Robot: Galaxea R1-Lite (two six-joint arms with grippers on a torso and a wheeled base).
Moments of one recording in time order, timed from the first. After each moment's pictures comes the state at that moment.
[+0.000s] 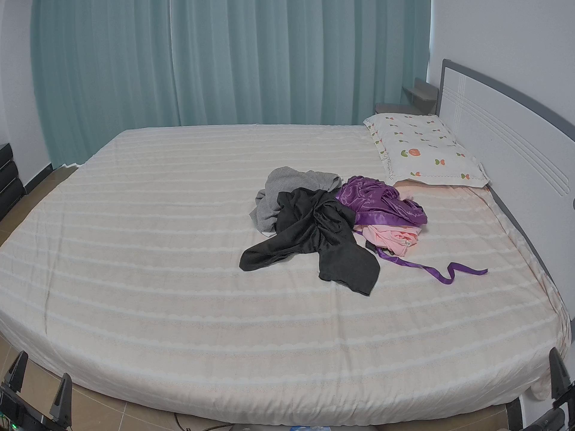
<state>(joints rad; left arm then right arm) 0.00 0.02 -0.02 0.00 0.01 0.00 0.01 0.04 -0.09 -0.01 0.02 0.03</state>
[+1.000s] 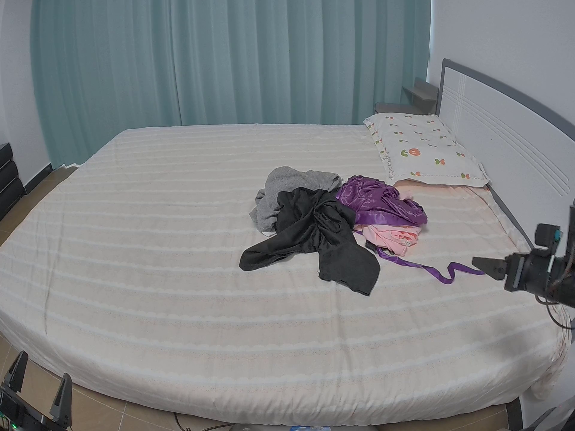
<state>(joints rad) 0.00 0.02 -0.02 0.00 0.01 0.00 0.10 1.33 -0.47 -0.40 0.11 0.19</state>
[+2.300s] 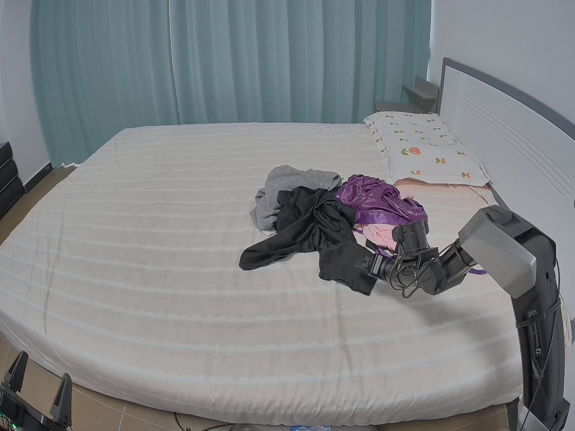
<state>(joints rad) 0.00 0.02 -0.02 0.00 0.01 0.00 0.29 2.56 -1.38 -0.50 0.01 0.58</state>
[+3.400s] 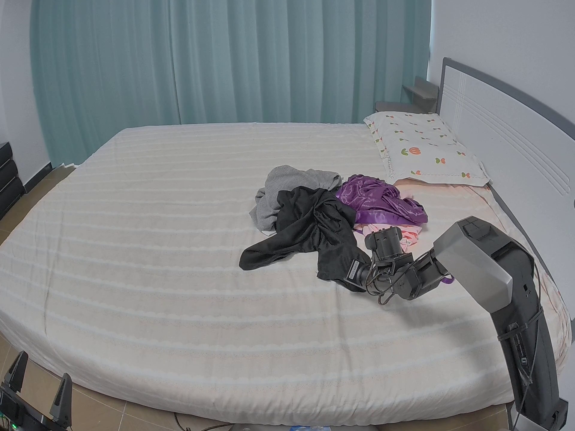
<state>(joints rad) 0.00 0.02 -0.02 0.00 0.01 0.00 0.37 2.67 -1.55 -0.40 0.01 0.69</state>
